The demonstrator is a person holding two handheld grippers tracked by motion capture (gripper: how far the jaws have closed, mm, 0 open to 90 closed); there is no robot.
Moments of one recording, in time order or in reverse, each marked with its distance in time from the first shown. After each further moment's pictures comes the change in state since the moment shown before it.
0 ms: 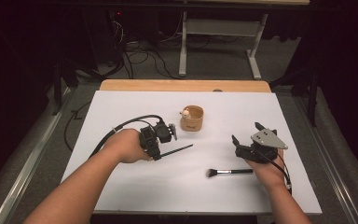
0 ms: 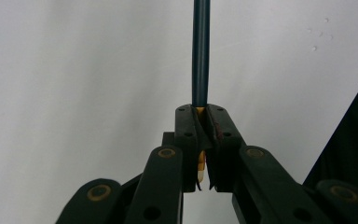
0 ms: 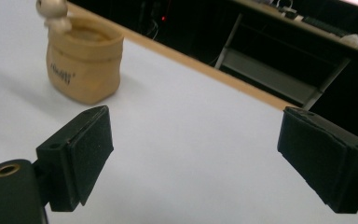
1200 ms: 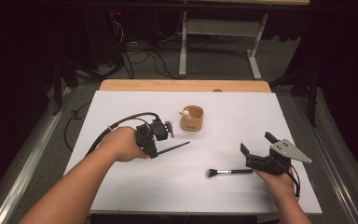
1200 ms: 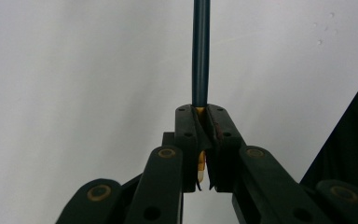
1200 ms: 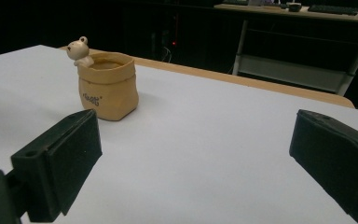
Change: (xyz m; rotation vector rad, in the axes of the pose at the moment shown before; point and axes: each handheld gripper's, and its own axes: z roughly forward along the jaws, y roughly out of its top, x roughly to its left) left arm 0.000 -0.005 -0.010 0.003 0.017 -0.009; right arm -0.013 -0.019 -0.036 -0.108 0.071 0.230
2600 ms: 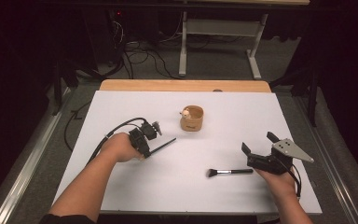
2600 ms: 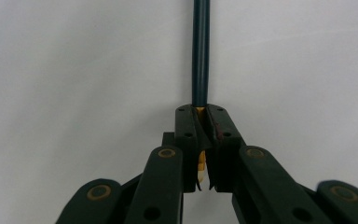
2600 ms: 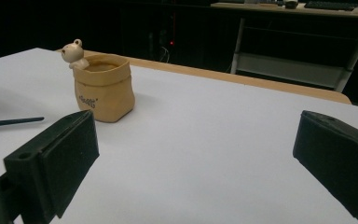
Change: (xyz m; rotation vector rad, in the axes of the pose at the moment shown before) left arm 0.057 -0.030 0.074 -0.041 -0.041 -0.209; right arm -0.004 0.001 -0.001 0.007 -0.009 0.024
